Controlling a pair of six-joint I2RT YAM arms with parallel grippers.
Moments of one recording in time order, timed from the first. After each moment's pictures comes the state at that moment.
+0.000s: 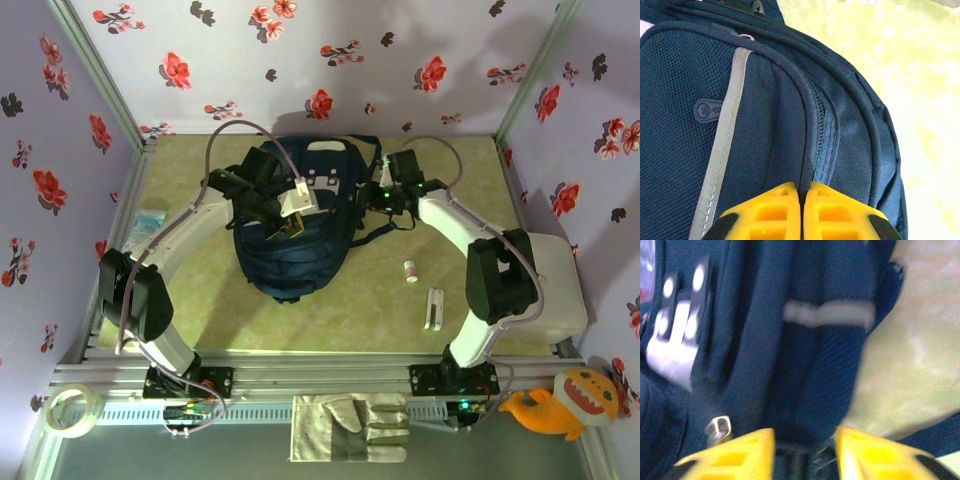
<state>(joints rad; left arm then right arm) -0.54 1.65 1.47 -0.93 0.46 0.72 0.32 1.72 1.25 -0.39 -0.28 0.47</state>
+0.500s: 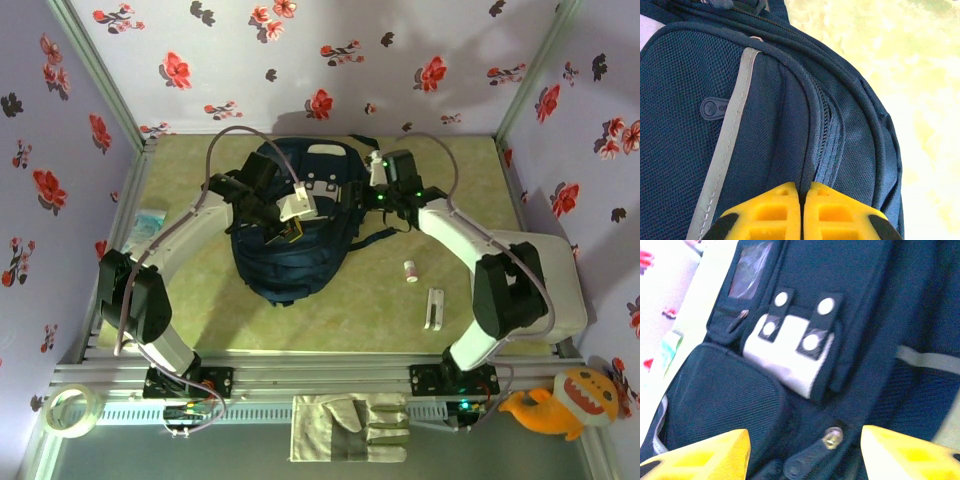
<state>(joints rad) -0.54 1.64 1.42 -0.90 0.46 0.71 0.42 1.64 1.21 -0.26 -0.38 0.39</state>
